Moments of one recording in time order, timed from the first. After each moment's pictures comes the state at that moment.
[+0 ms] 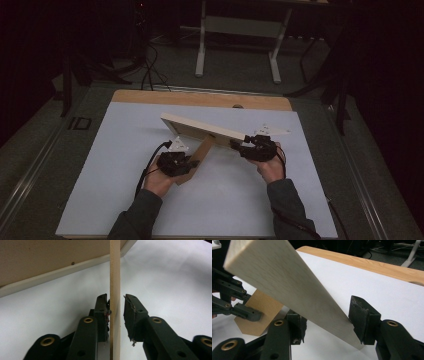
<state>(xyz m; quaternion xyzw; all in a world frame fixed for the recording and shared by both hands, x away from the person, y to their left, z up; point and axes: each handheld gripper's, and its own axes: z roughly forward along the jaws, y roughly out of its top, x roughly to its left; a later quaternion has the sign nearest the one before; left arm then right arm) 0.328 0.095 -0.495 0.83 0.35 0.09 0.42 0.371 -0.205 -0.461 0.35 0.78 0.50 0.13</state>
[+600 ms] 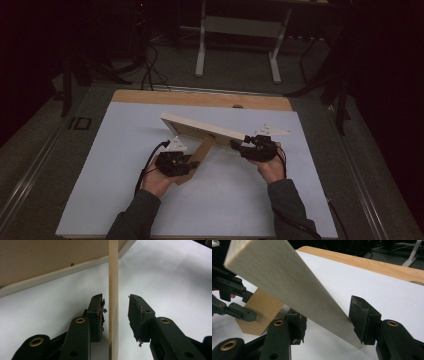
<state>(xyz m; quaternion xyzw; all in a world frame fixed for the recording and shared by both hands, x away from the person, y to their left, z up) 0.326 0.100 -0.491 0.83 0.35 0.09 0.43 0.371 -0.206 -0.461 0.35 0.78 0.51 0.13</state>
